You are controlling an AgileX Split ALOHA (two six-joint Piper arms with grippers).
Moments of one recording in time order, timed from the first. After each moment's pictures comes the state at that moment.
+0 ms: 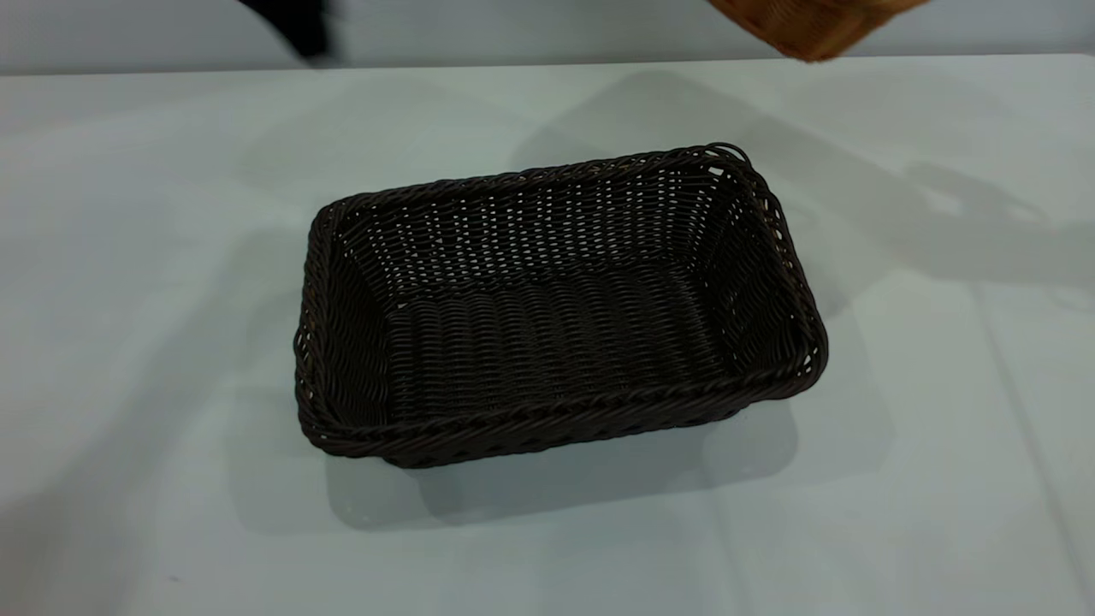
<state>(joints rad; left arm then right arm) -0.25 2.12 -1.76 -0.13 0.99 1.07 -0.19 2.13 -1.51 0.99 1.16 -0.33</state>
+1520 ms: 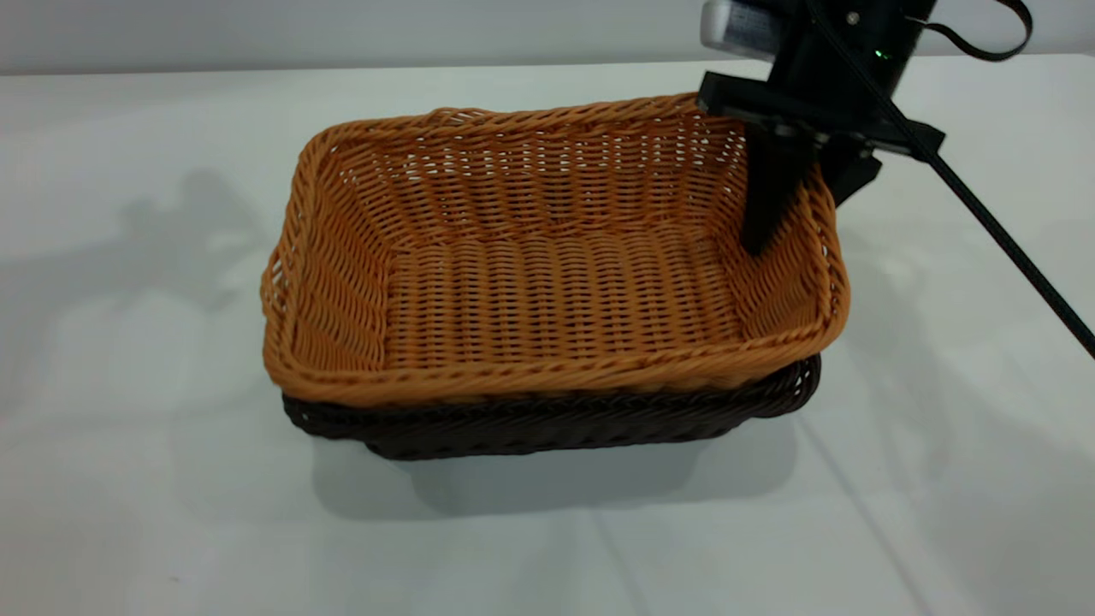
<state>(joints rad) 0.05 1.91 -1.76 -0.55 1.08 0.96 0.26 2.33 -1.61 0.45 1.14 -0.11</state>
